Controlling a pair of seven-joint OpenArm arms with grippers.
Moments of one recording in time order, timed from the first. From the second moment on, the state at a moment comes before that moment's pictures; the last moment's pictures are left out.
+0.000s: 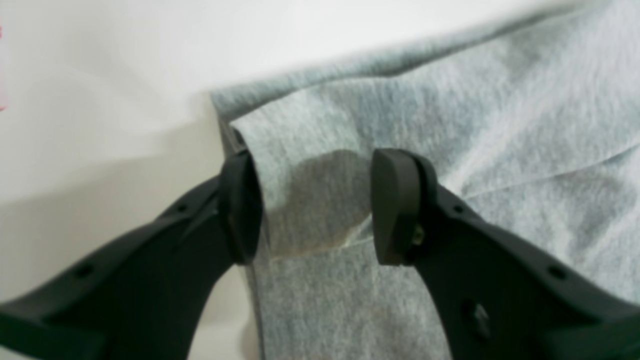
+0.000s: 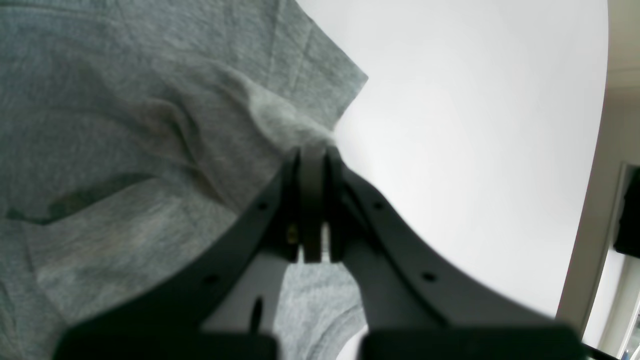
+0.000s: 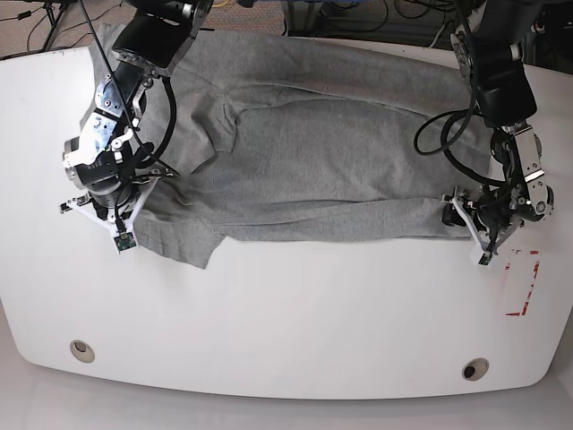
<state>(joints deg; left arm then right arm) -18.6 -16.0 -19.0 66.3 -10.7 -39.9 56.5 6.2 0.6 23.8 109.3 -8.4 40.1 -70.5</state>
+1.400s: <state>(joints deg) -16.9 -15.9 -19.5 75.2 -7.5 -40.1 54.7 6.3 0.6 23.8 109.3 -8.3 40.2 -70.5</state>
